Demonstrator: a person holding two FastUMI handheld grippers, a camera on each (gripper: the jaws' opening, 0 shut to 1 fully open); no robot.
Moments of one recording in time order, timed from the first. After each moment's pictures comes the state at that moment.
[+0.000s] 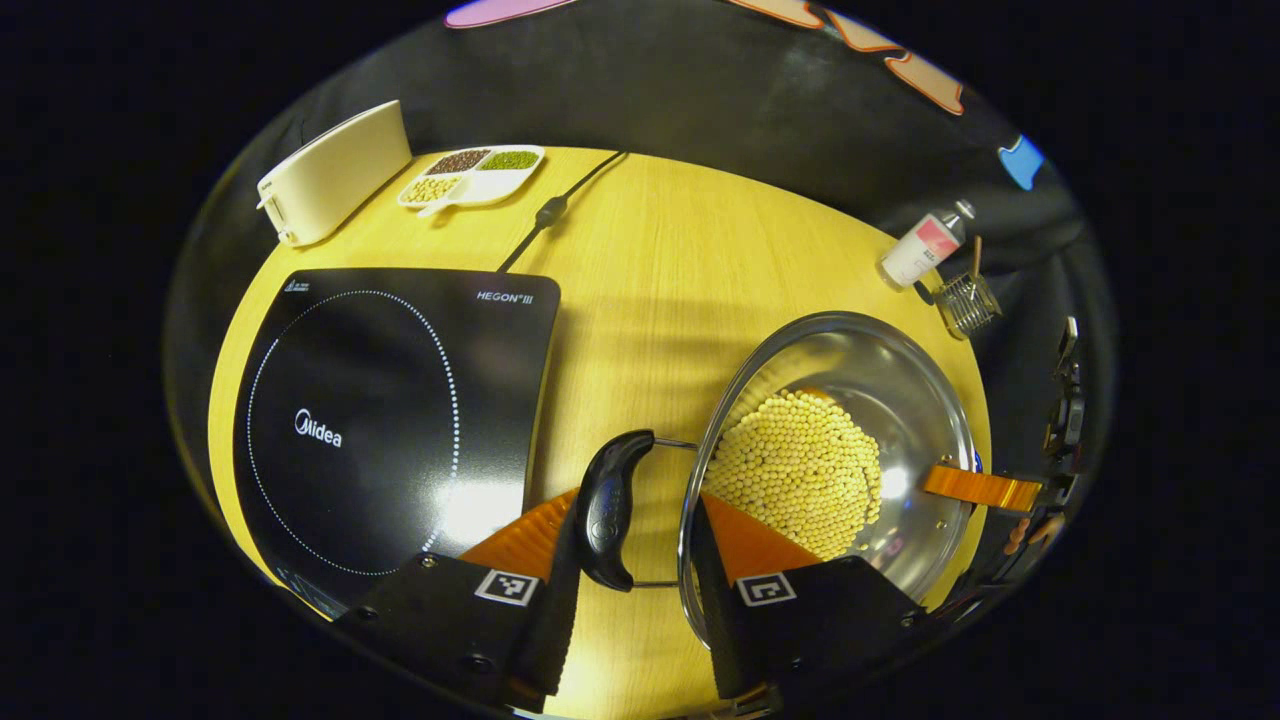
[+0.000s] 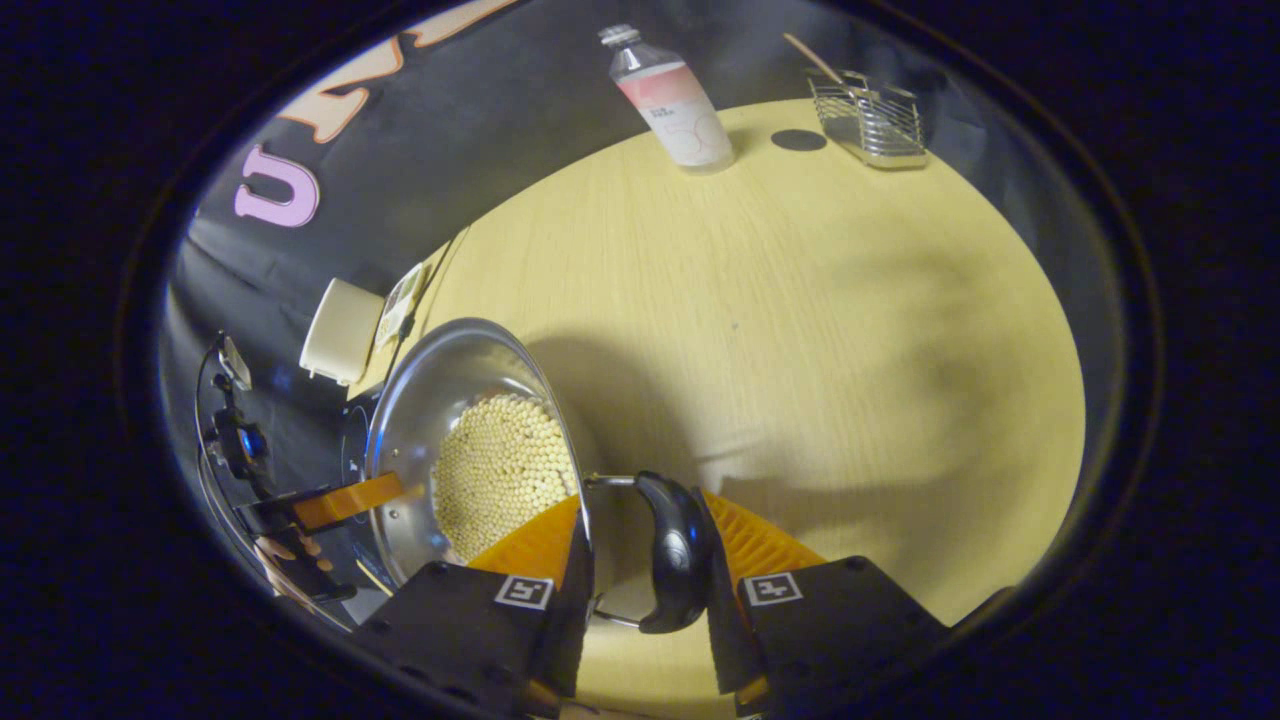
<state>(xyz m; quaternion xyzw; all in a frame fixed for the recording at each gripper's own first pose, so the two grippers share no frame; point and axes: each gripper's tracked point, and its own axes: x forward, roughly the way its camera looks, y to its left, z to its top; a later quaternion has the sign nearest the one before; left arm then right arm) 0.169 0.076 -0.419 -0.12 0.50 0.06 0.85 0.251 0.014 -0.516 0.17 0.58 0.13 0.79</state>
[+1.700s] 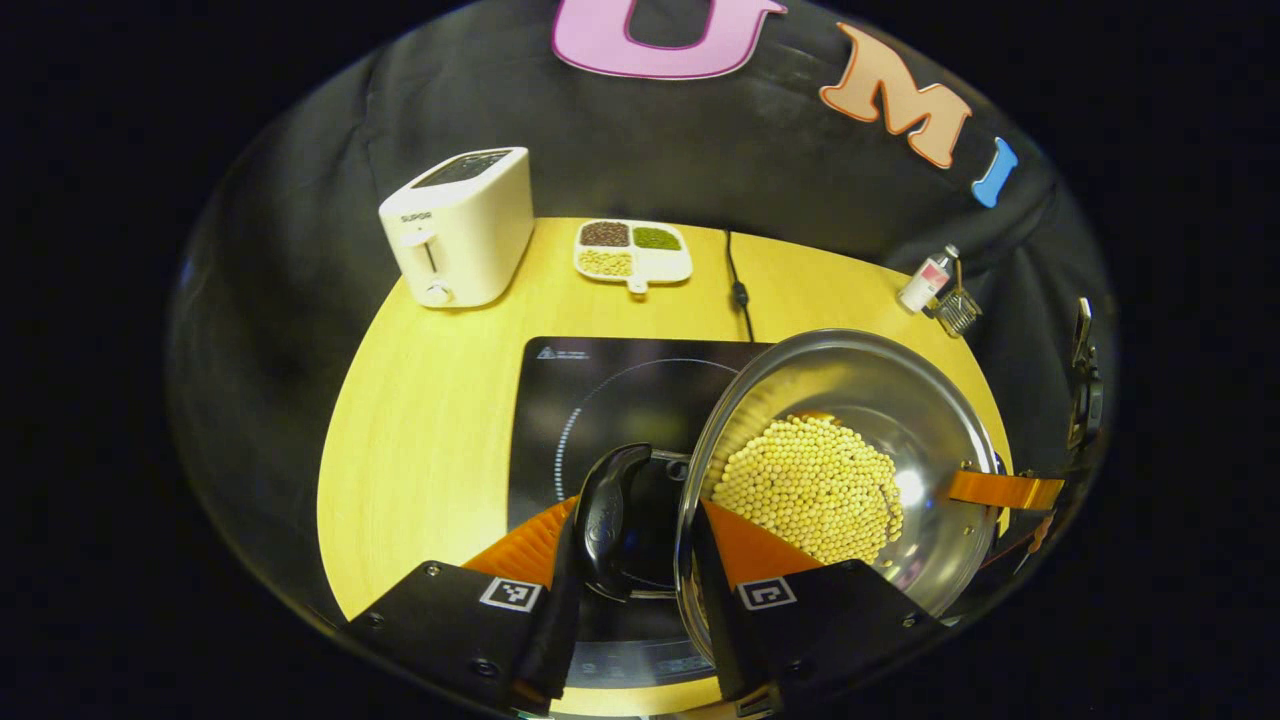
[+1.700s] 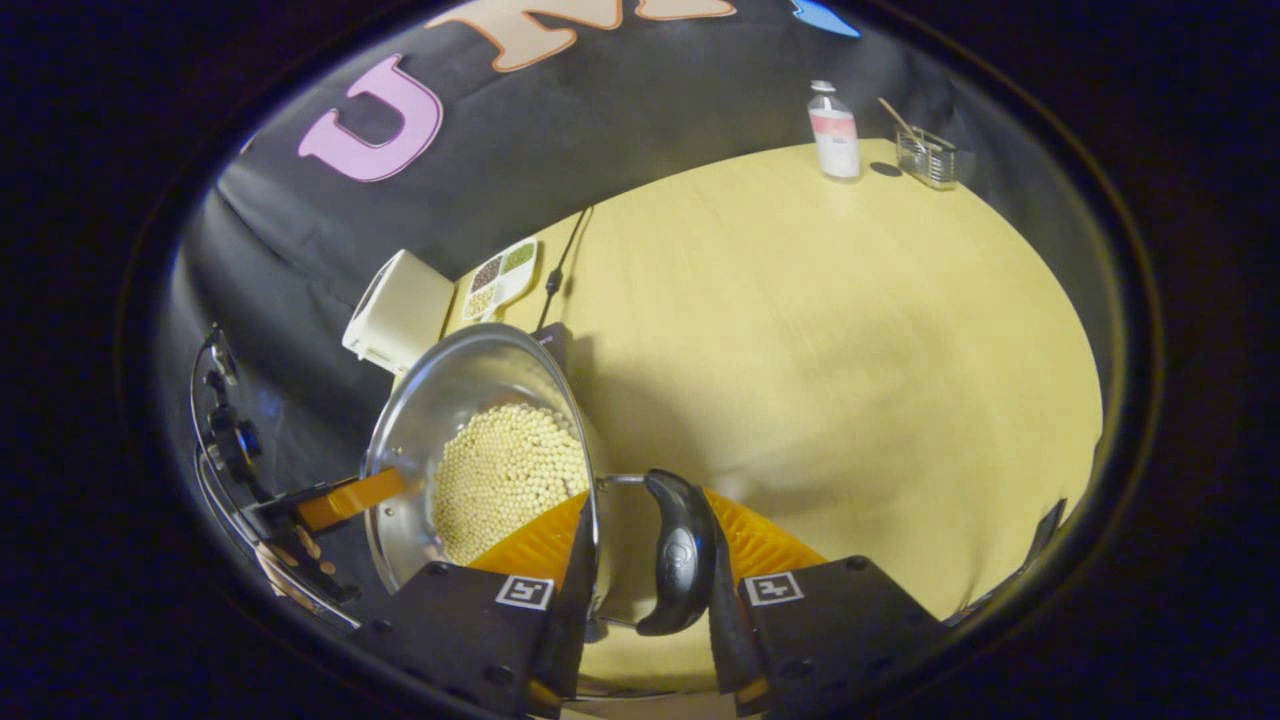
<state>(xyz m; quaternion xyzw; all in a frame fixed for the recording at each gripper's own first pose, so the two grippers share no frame) 0.087 0.330 -0.347 -0.08 0.44 0.03 0.89 0.148 0.274 -0.439 0.17 0.53 0.08 0.83</state>
